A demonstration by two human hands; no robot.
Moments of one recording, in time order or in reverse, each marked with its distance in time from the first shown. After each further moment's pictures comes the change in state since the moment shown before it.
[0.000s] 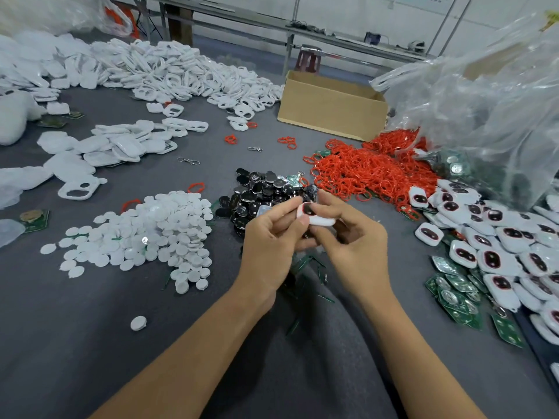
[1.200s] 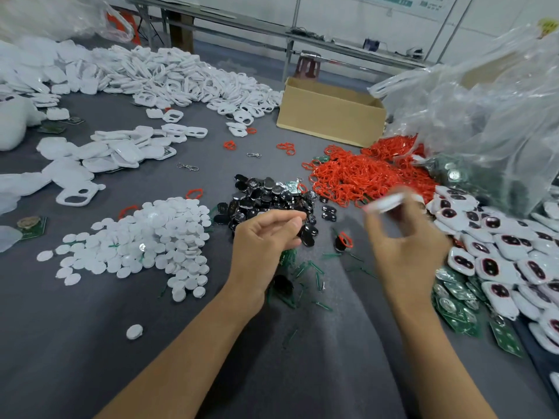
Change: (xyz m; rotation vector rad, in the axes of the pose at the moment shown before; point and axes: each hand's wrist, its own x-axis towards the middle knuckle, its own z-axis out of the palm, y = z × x) left_hand 0.004 0.008 -0.009 0.118 0.027 0.049; right_hand 0.015 0.011 -0.048 -0.567 0.380 -0.210
